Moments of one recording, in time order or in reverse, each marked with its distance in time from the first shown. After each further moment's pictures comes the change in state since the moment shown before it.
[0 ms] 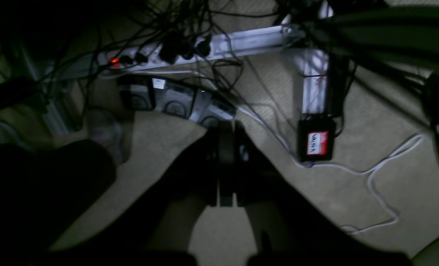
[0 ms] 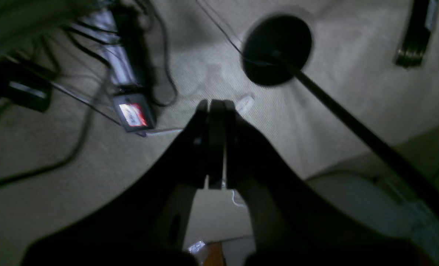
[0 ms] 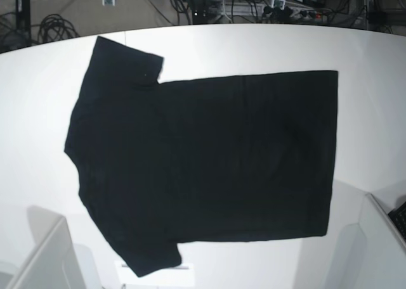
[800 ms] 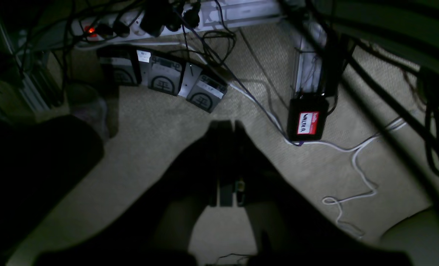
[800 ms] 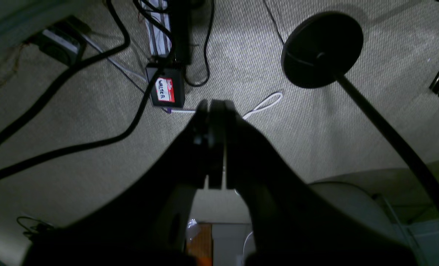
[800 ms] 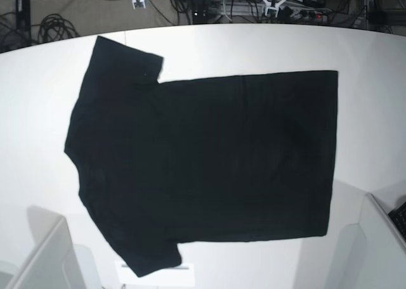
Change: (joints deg) left arm -13.7 2.8 0.0 -20.0 0.8 0.0 3.1; right arm 10.4 -4.4 -11.4 -16.4 0.0 0.1 0.4
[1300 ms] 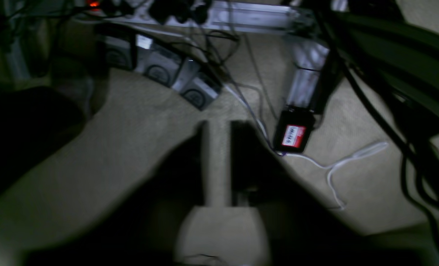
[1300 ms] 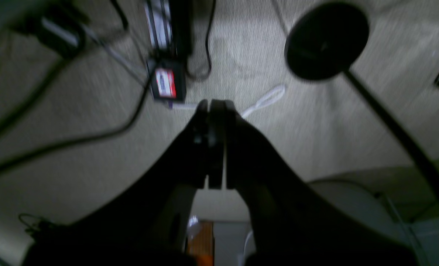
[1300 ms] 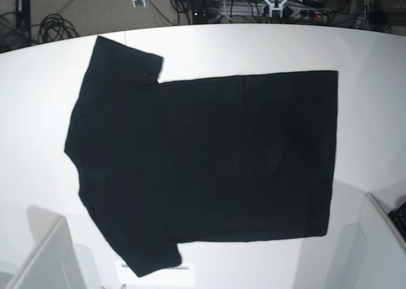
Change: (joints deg) left arm -0.1 0.1 0.2 0.0 -6.1 -0.1 0.0; right arm -0.1 0.0 0.1 0.1 0.0 0.3 0.2
